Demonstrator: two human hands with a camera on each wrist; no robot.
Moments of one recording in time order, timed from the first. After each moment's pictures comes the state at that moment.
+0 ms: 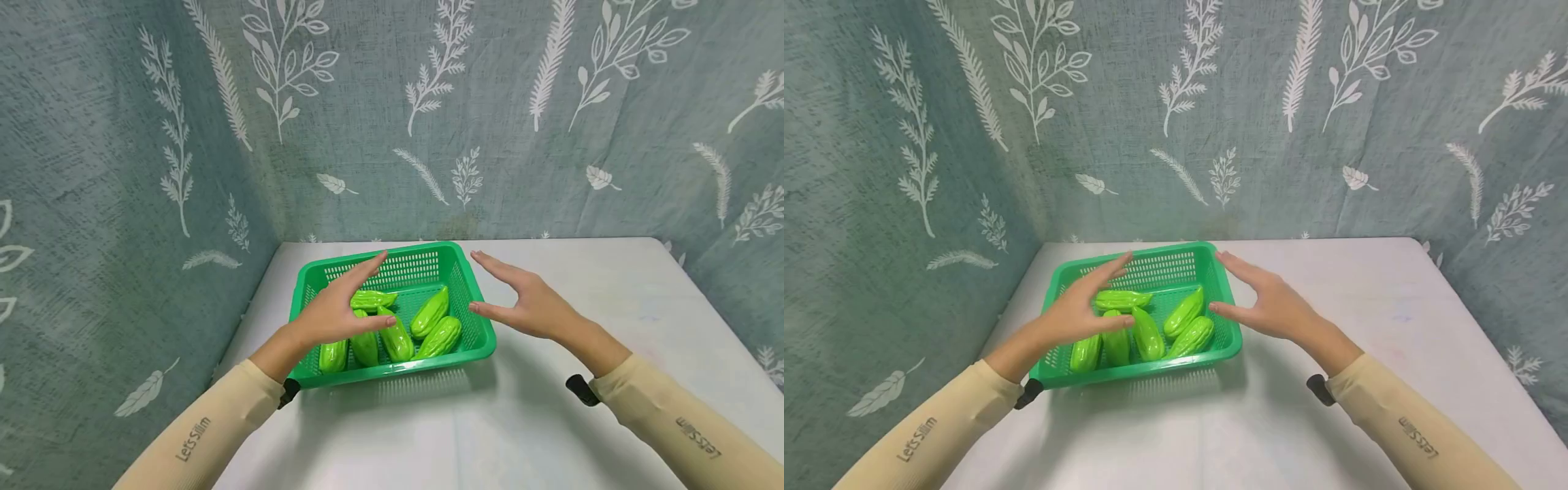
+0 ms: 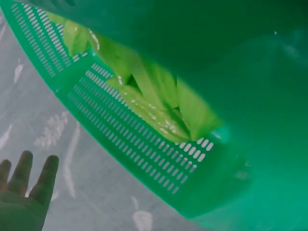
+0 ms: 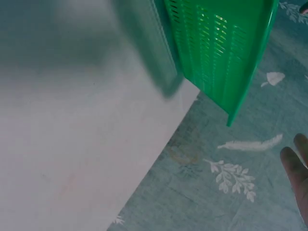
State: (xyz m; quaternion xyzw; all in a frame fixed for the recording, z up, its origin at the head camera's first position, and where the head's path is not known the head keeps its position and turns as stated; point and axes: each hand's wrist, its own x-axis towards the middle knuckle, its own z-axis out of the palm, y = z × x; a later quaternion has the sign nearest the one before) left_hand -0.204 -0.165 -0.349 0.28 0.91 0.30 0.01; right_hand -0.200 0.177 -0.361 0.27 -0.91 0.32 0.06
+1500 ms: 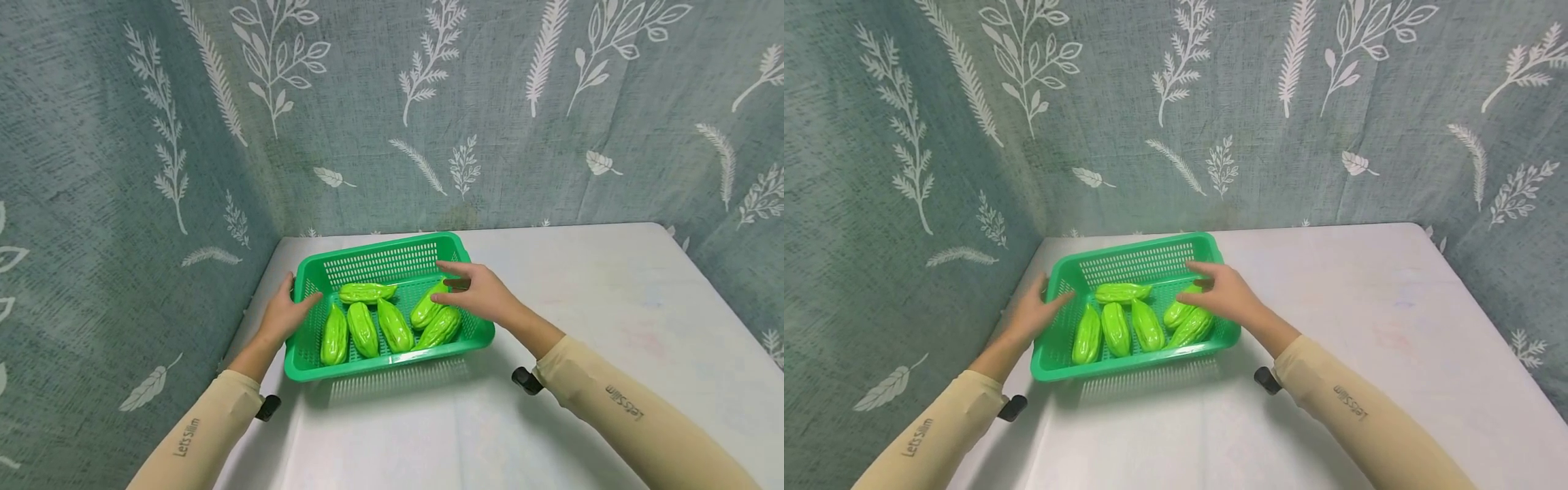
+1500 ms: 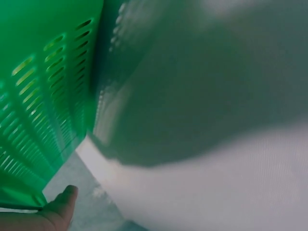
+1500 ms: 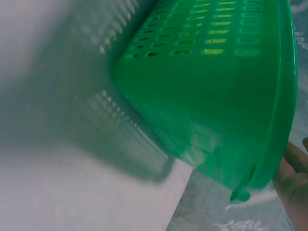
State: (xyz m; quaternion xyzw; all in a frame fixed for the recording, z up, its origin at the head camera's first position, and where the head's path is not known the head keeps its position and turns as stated) left_hand -0.232 -0.253 -0.415 -0.10 0.92 0.37 0.04; right_hand -0.226 0.120 -0.388 0.17 -0.85 0.48 -0.10
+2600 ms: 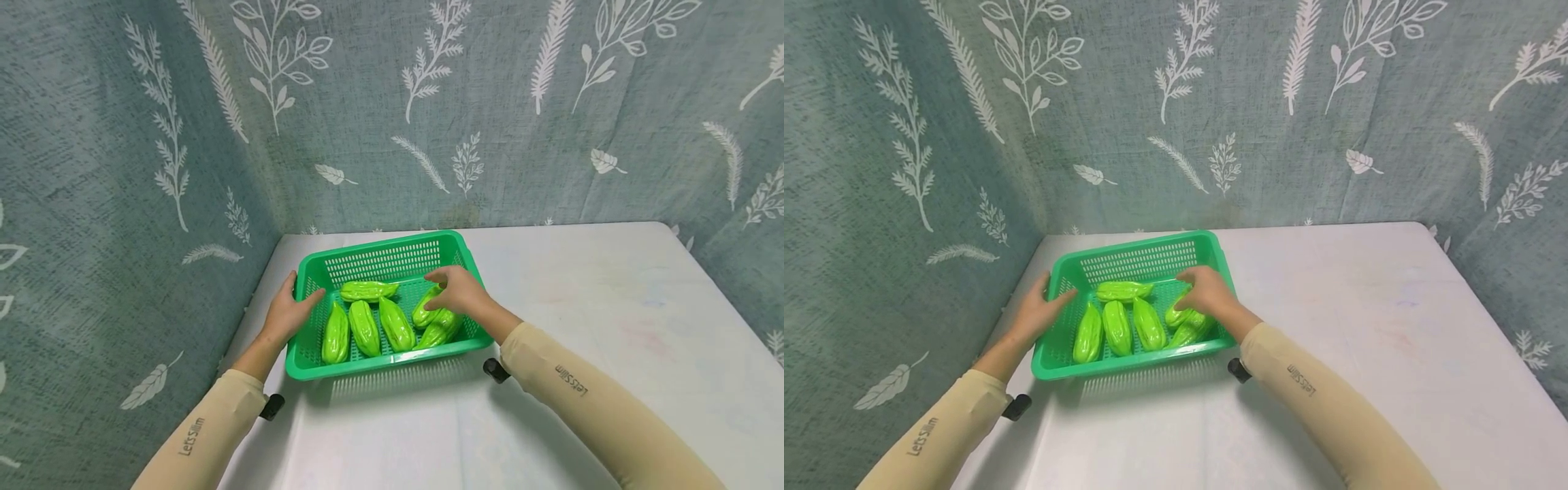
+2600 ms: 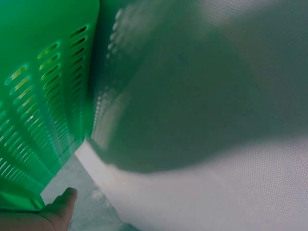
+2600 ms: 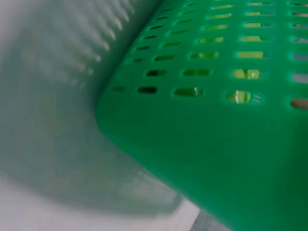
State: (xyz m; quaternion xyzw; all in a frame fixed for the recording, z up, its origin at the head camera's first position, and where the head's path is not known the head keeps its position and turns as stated) left_hand -0.233 -0.252 -0.421 -0.10 0.92 0.39 0.04; right_hand -0.250 0.079 -0.405 0.08 -0.91 0.39 -0.14
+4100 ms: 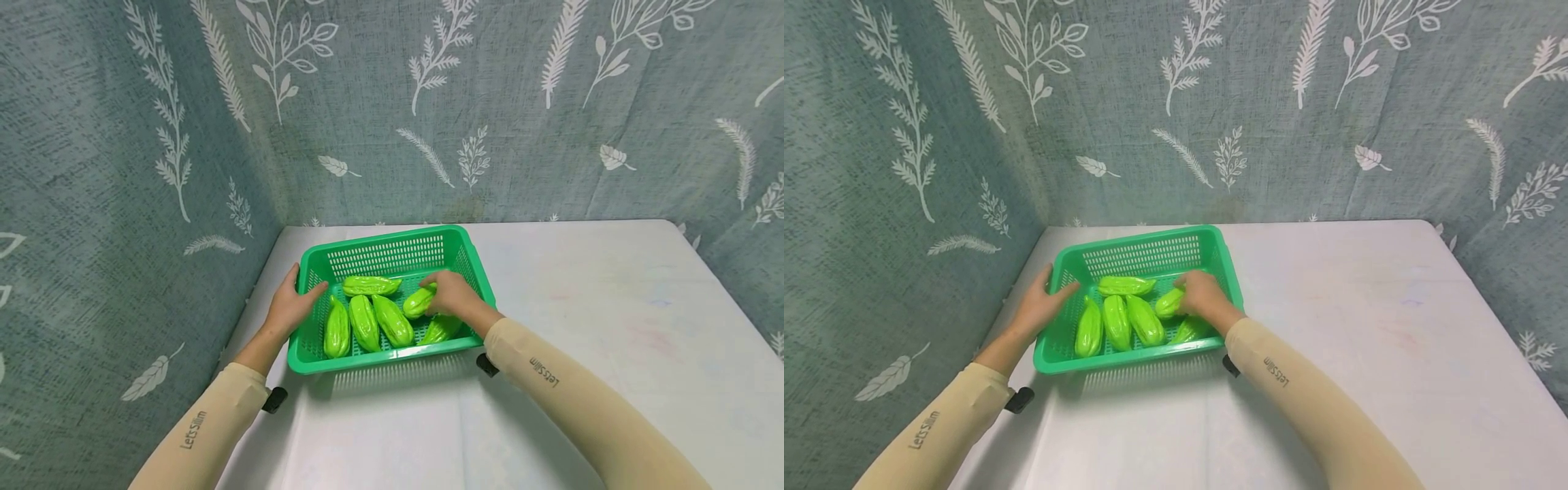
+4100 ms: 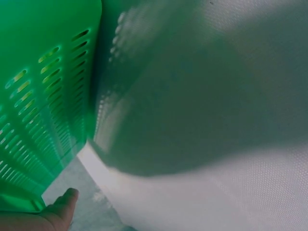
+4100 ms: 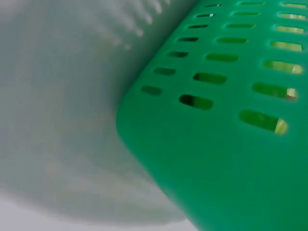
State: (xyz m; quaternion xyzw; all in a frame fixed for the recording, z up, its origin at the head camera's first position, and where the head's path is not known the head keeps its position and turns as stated) left_hand -0.236 -0.253 -0.425 -0.11 0.91 0.40 0.03; right_hand -0.260 0.054 -0.428 0.09 -0.94 0.29 -0.14
